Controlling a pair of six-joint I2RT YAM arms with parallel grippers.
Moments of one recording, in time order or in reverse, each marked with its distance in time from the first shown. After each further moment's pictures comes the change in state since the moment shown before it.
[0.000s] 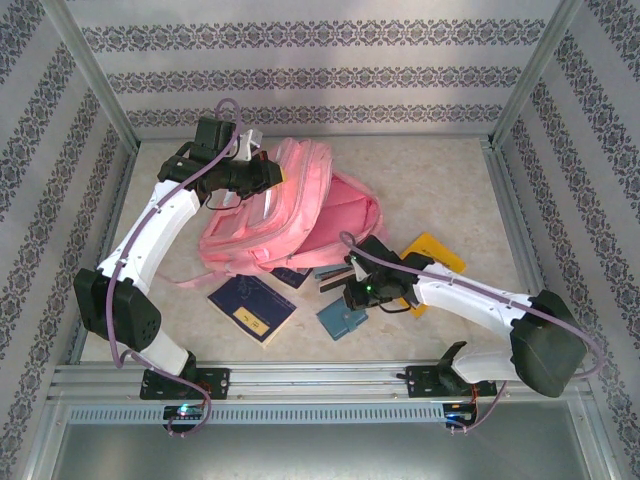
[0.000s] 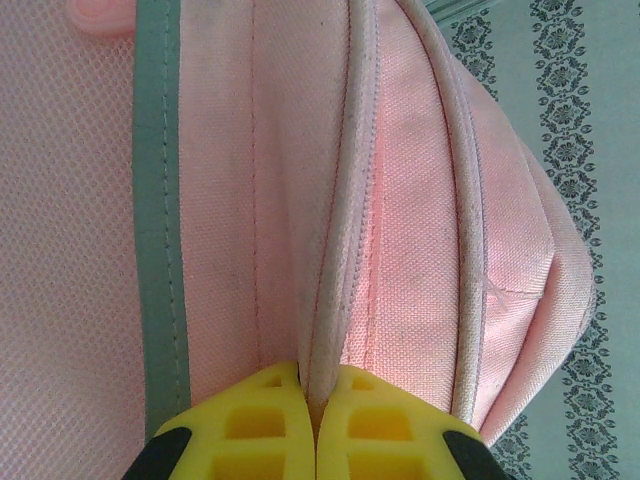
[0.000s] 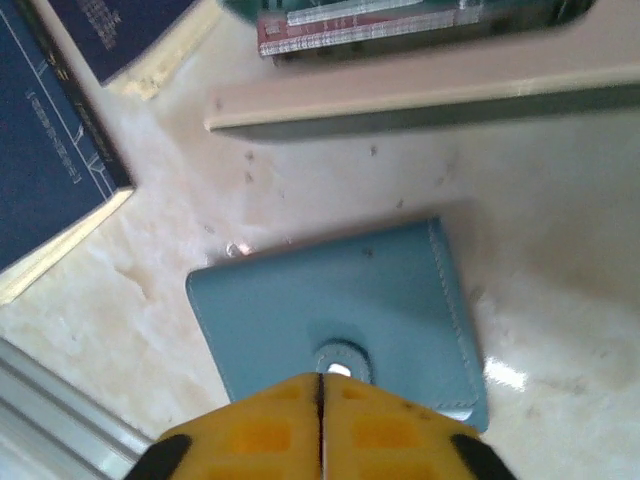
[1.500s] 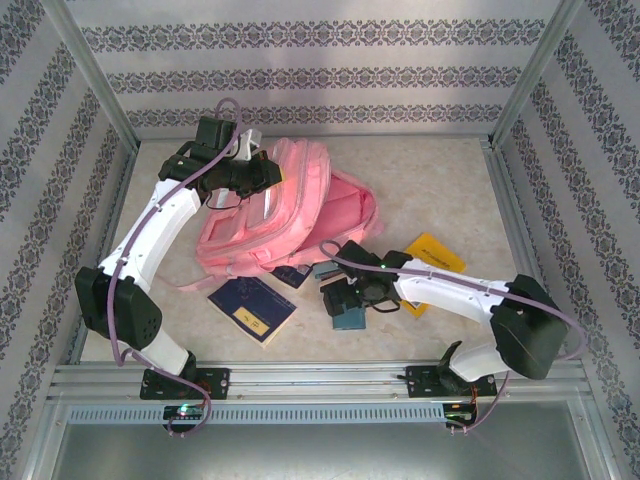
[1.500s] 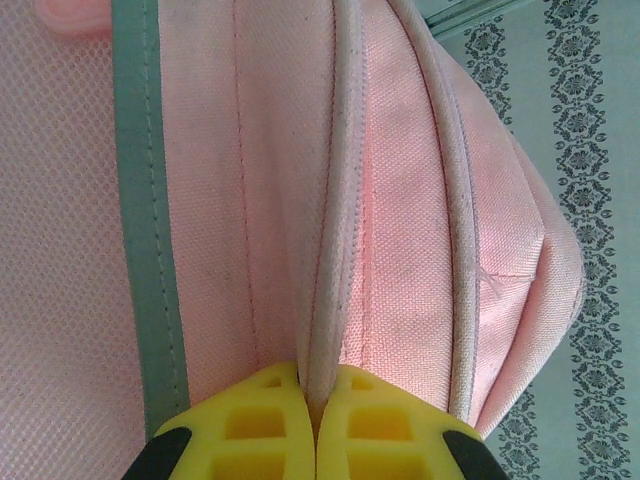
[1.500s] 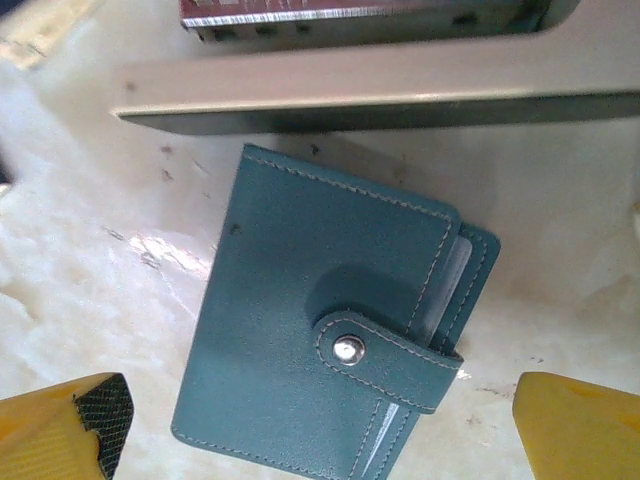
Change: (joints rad) left arm 0.000 0.010 0.009 -0.008 -0.024 0.000; right arm 0.094 0.137 0.088 -0.071 0.224 0.008
